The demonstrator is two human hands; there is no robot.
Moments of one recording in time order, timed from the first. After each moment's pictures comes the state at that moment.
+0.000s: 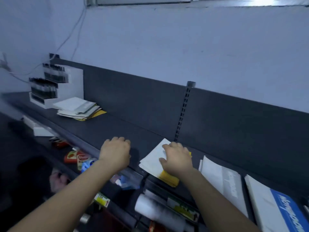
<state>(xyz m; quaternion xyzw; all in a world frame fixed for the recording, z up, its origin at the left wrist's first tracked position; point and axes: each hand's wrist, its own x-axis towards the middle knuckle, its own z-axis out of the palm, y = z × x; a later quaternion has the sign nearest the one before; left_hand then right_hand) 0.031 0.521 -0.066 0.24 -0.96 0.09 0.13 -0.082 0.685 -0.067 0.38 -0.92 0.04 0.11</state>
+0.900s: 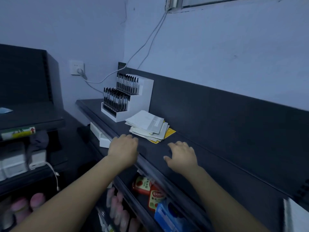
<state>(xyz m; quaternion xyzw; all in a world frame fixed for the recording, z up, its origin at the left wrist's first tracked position) 0.090 0.178 -0.074 0.36 -0.92 0.08 0.12 -0.061 0.300 -0.077 0.48 -0.87 0.04 0.08</state>
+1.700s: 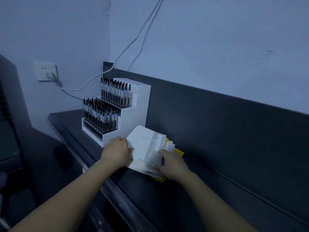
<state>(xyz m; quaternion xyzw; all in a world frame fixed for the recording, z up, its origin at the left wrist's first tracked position) -0.033 -0.018 -0.085 0.38 -0.92 -0.05 0.10 -0.154 0.134 -0.084 0.46 -0.88 0.12 -0.05</state>
